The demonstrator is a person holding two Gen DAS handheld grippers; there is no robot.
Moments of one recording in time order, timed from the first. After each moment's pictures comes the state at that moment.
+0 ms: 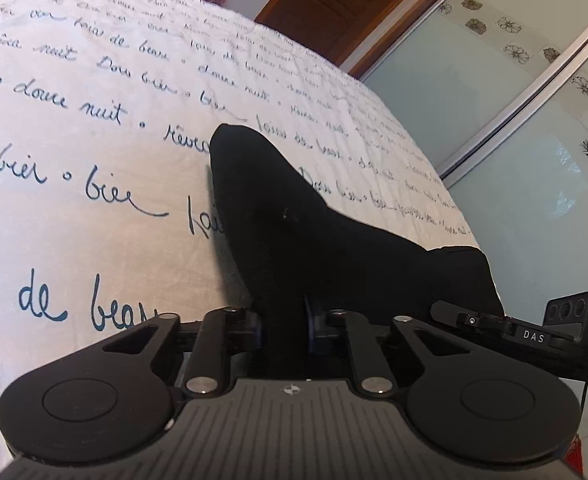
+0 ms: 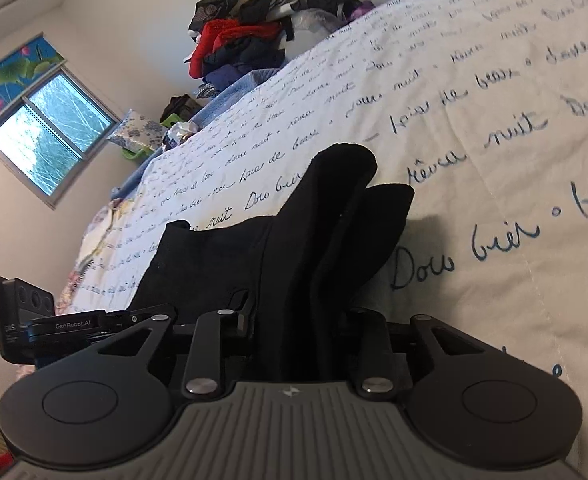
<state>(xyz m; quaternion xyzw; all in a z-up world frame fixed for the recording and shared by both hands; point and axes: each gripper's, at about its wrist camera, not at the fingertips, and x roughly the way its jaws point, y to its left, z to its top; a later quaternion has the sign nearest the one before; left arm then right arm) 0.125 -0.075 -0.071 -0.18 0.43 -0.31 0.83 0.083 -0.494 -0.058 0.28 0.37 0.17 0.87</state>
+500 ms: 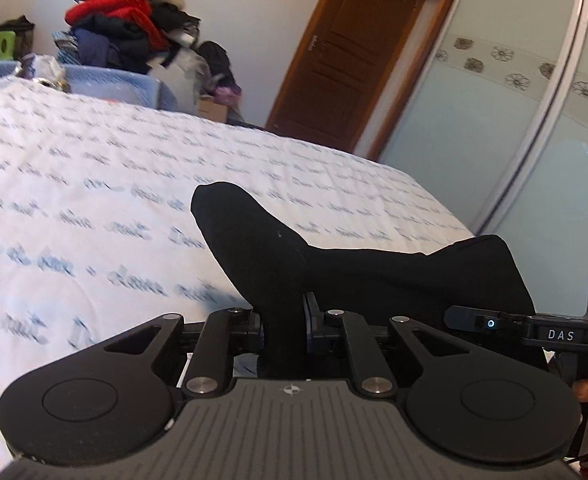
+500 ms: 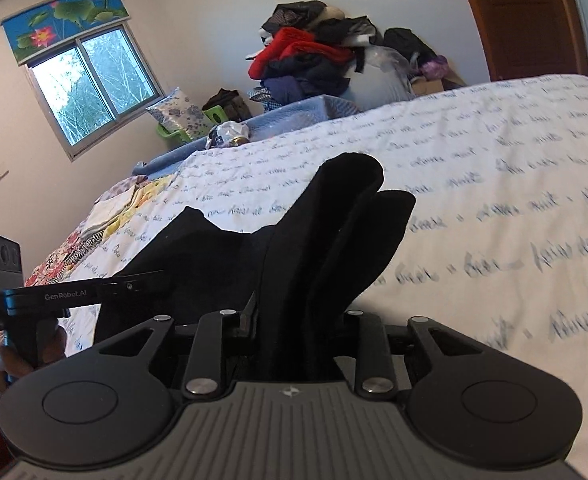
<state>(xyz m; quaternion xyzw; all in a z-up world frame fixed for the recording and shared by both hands) 0.145 -0.022 -0.001 -0.09 0.31 -0.24 0.91 0.147 -0.396 0.004 0.16 0.31 0.22 0.91</state>
